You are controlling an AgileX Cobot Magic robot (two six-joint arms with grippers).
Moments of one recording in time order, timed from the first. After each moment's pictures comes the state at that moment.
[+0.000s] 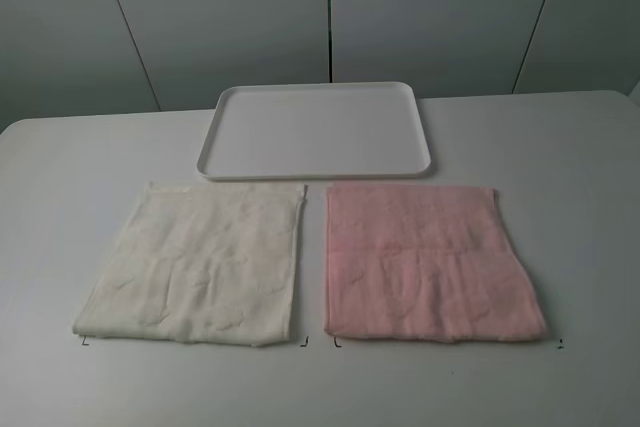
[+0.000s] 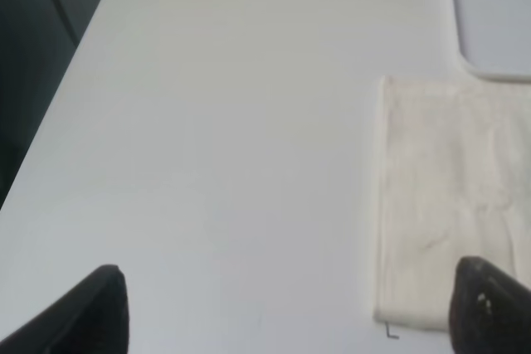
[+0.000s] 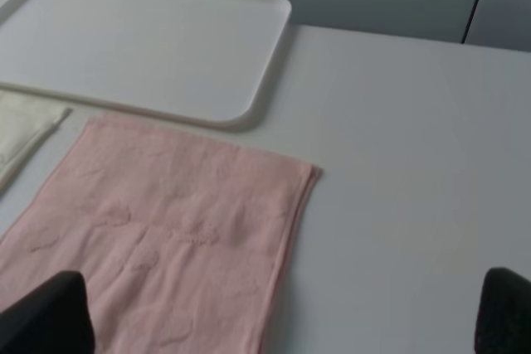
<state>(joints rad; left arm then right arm) 0.16 0.10 -0.51 0.00 1.08 0.05 0.14 0.04 -0.57 0.07 1.10 -0.09</state>
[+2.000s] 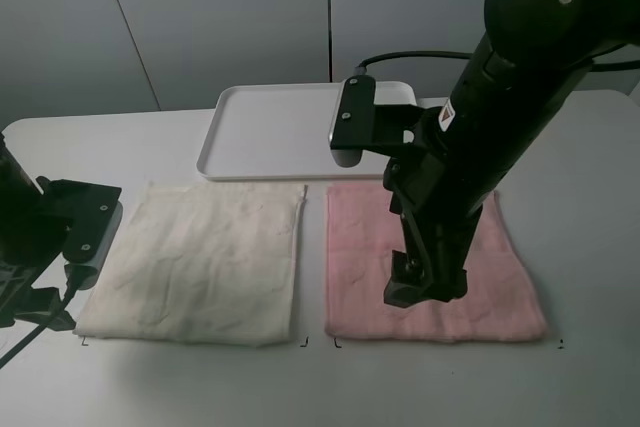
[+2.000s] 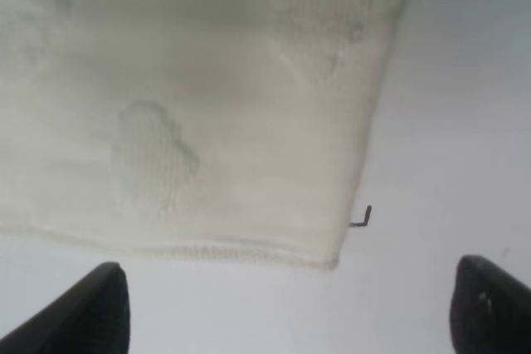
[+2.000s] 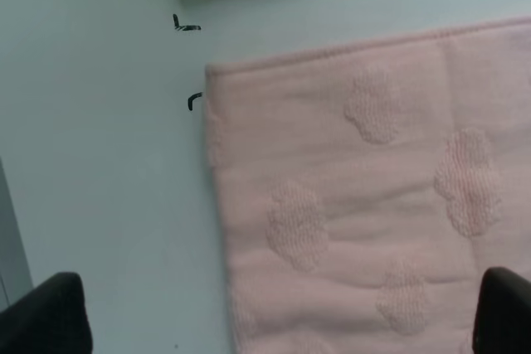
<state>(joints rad) -0.17 1.62 -0.72 -0.05 0.77 1.31 0.73 1.54 -0.94 0.19 0.88 -0.75</state>
